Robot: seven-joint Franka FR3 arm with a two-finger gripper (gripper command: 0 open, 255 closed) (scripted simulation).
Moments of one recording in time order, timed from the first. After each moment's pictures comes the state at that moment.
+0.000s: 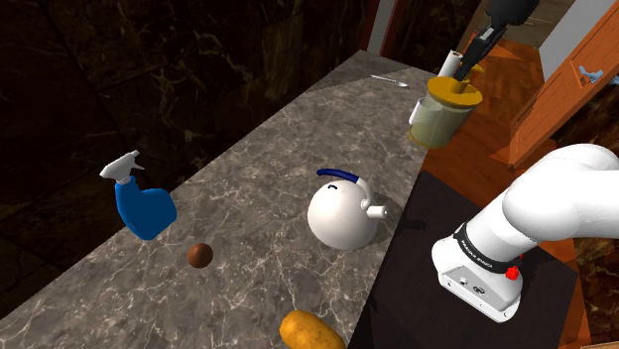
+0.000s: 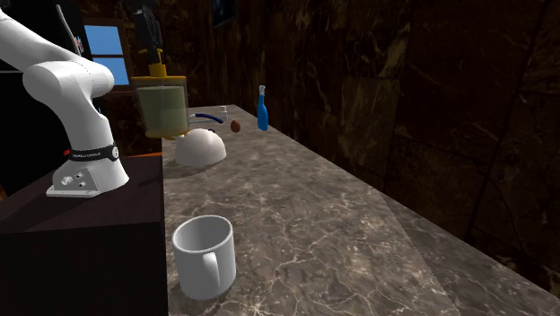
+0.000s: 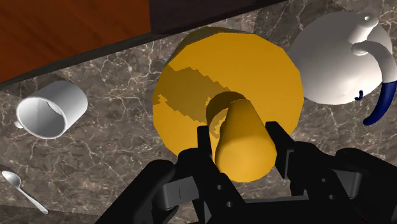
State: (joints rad) arm -0.15 -0.94 -0.20 -2.54 -0.14 1.70 -0.34
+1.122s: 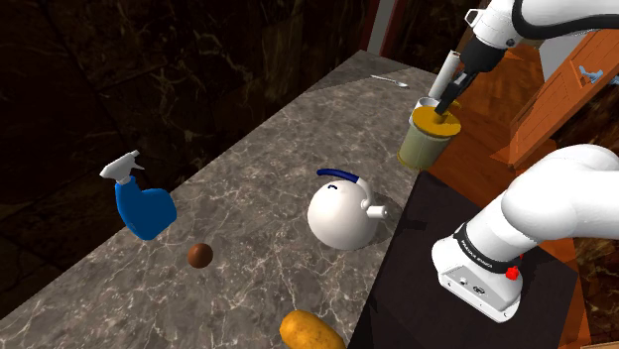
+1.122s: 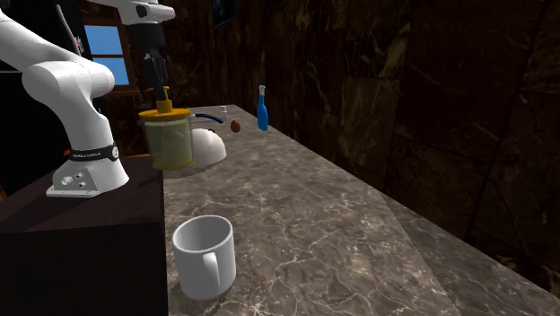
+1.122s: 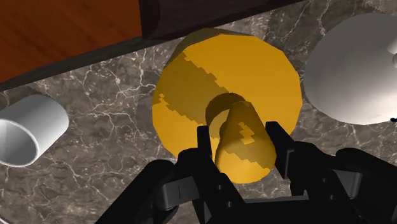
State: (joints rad) arm -0.17 -0.96 -0.24 -2.77 -0.17 1.92 -0.34
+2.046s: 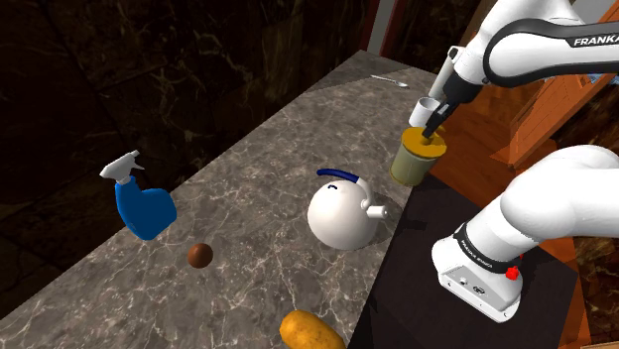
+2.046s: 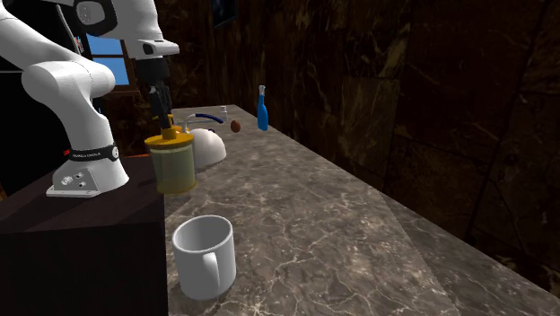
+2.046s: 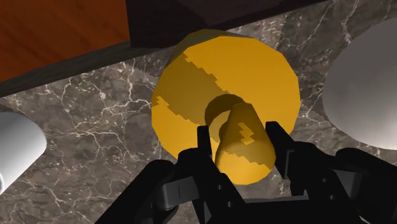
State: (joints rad) arm -0.19 -0.91 -0.27 -2.94 -0.21 2.13 -0.34
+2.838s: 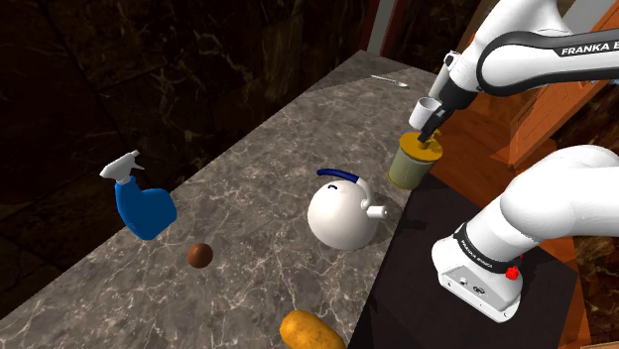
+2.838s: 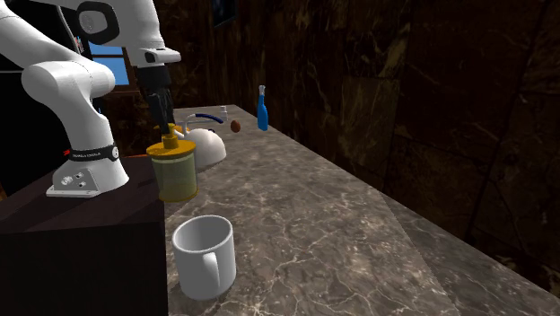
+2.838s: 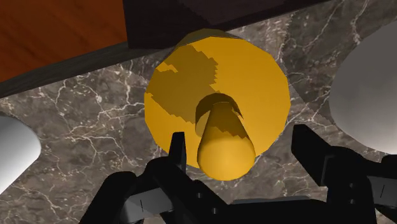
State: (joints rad) arm -0.19 -0.88 -0.29 -2.97 -0.22 2.20 -0.34
